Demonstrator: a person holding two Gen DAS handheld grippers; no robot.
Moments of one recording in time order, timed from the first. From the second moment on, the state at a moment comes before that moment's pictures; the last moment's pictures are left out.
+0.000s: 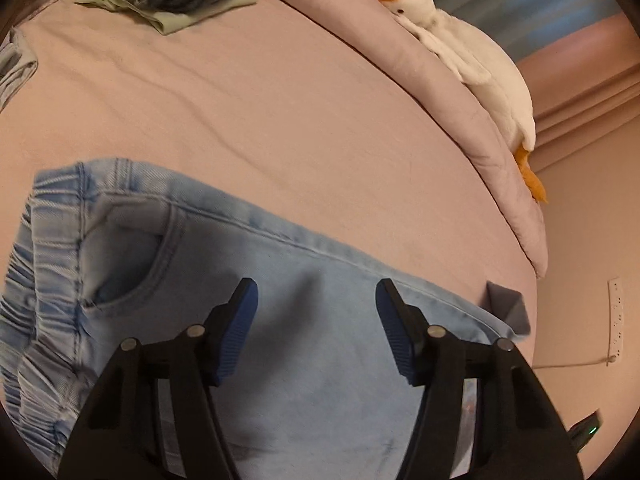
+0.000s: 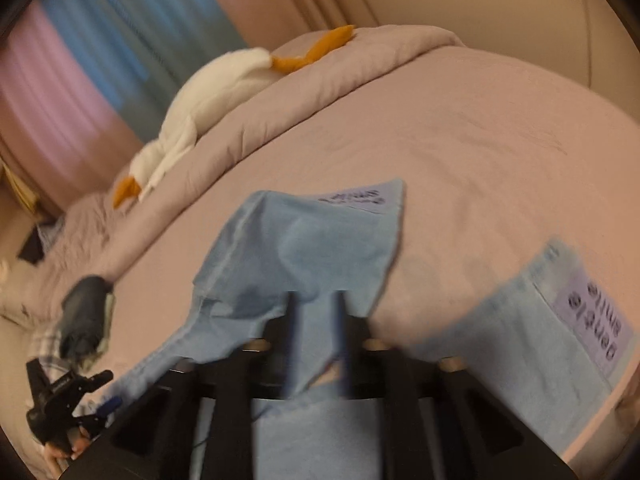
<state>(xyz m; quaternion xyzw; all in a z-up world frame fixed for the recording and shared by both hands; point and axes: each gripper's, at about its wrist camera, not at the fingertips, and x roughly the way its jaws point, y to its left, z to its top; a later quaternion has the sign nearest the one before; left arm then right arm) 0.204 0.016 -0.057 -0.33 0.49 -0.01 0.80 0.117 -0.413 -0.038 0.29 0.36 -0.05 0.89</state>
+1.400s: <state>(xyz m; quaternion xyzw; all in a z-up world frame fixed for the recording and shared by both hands) 0.115 0.030 -0.010 -0.35 0.43 -0.06 0.83 0.061 -0.434 -0.048 0.31 0.31 -0.07 0.90</state>
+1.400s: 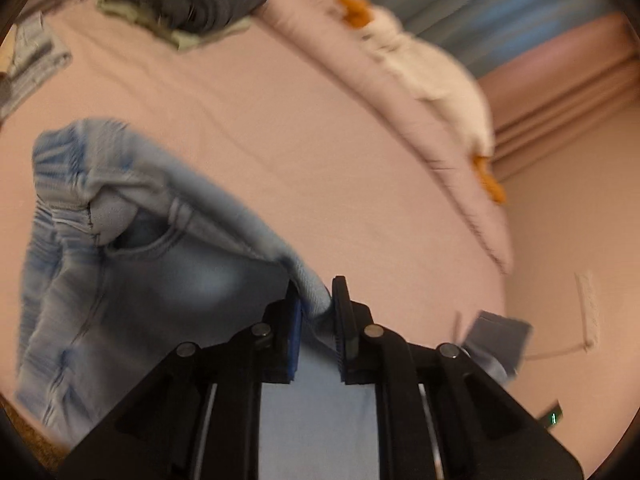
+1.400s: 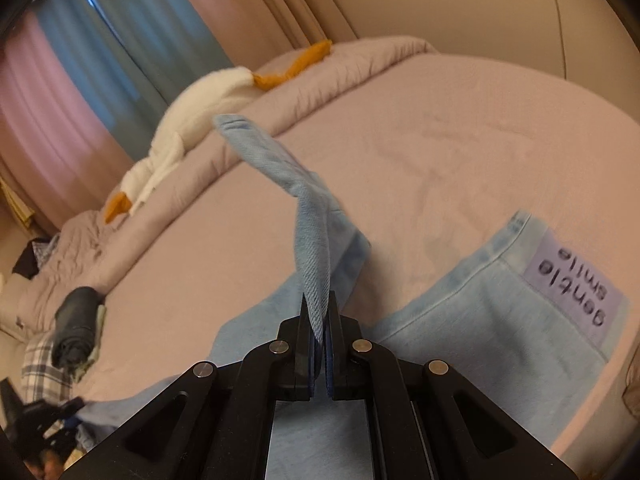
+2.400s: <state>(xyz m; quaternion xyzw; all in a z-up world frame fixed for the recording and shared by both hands) 0.023 0.069 -0.088 -0.30 0.46 -0.03 0.83 0.017 -0.461 -0.112 0.33 0.39 -0.17 0.84</state>
